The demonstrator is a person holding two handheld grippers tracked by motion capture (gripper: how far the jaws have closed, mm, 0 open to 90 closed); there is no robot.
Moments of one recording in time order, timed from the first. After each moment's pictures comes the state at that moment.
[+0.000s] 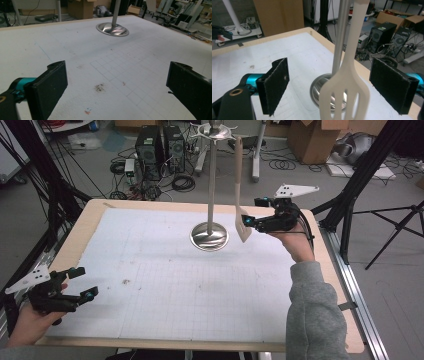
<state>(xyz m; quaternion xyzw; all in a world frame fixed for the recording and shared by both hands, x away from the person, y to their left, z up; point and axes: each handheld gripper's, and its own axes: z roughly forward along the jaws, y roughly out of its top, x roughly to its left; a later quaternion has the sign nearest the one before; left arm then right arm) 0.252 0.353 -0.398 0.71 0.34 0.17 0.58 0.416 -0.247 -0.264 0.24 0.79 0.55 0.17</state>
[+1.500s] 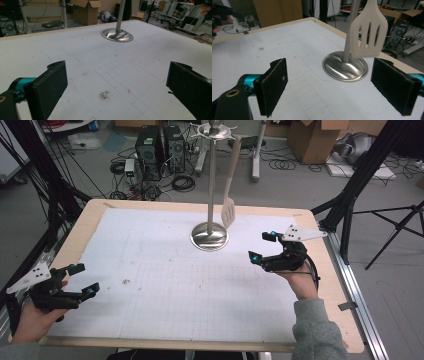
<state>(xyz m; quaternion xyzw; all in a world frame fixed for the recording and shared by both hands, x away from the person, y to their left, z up) 0.255 0.349 -0.396 0.71 0.34 0.20 0.59 0.344 -0.269 -0.327 0.25 0.78 0.55 0.17</state>
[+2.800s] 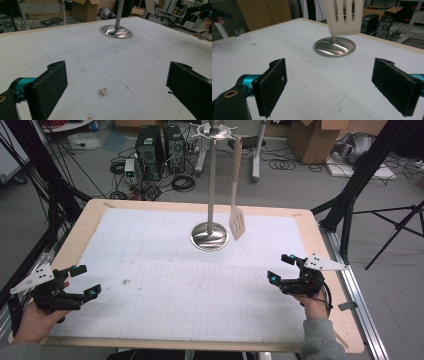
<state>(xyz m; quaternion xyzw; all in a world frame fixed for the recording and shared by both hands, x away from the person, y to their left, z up) 0.255 0.347 -0.398 0.71 0.35 0.19 0.58 0.304 -0.324 -0.388 0.31 0.73 0.57 0.19</state>
